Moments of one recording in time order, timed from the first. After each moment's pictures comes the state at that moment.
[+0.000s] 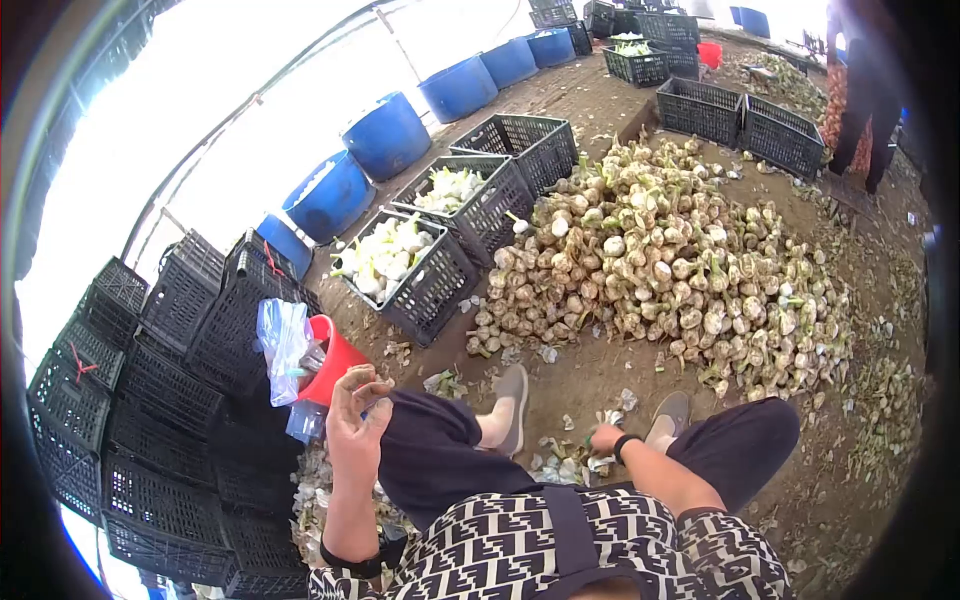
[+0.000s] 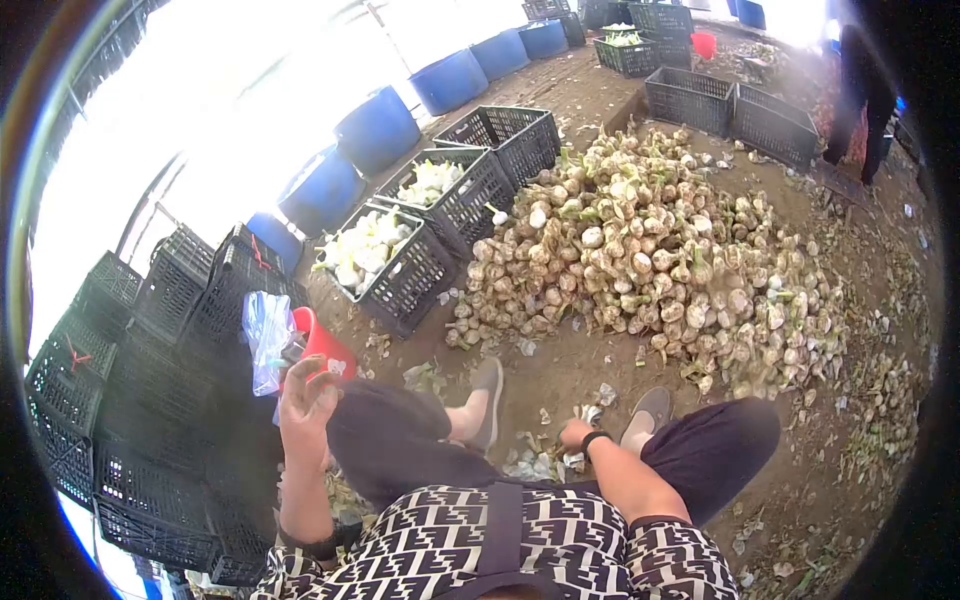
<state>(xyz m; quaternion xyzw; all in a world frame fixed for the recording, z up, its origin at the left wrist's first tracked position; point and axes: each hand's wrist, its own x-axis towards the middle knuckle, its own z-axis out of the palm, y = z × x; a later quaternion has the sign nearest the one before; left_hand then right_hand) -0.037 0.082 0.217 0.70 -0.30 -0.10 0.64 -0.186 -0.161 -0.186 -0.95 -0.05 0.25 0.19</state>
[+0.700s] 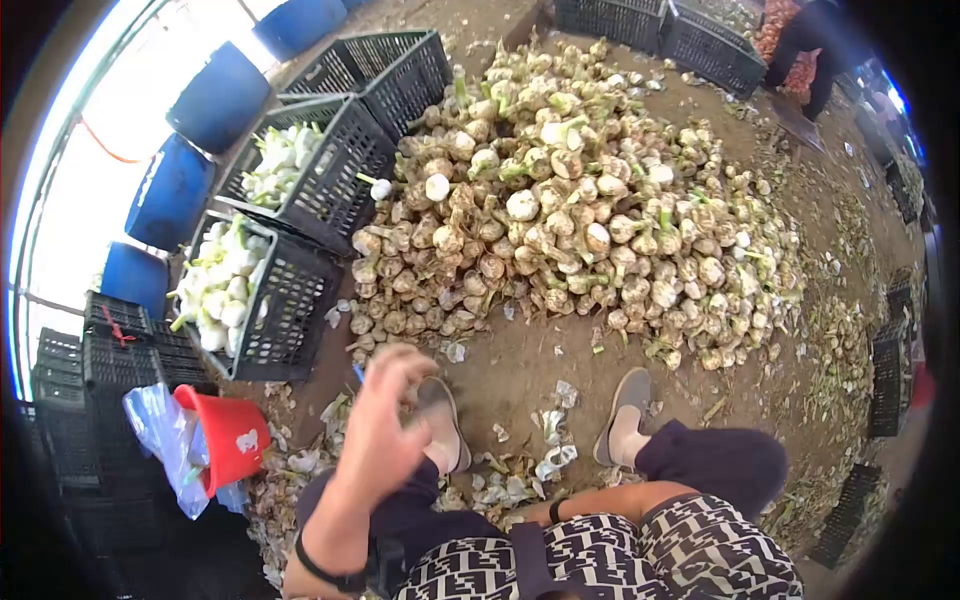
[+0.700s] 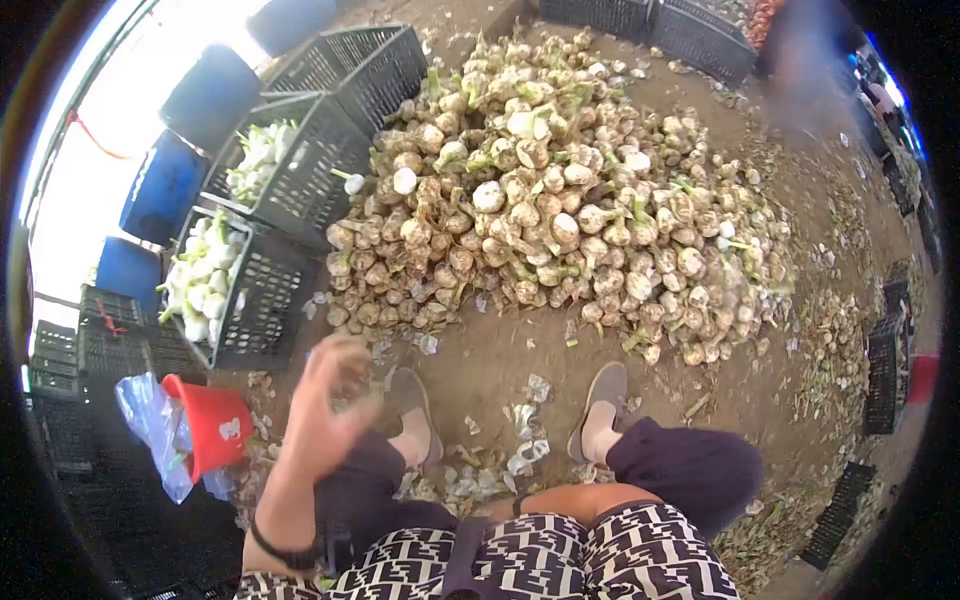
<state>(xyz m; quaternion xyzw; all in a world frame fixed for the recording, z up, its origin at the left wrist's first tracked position) 0.058 -0.160 0.118 0.76 -0.51 -0.27 0.31 -0.205 -0.162 -0.306 -0.69 0.08 0.42 0.58</state>
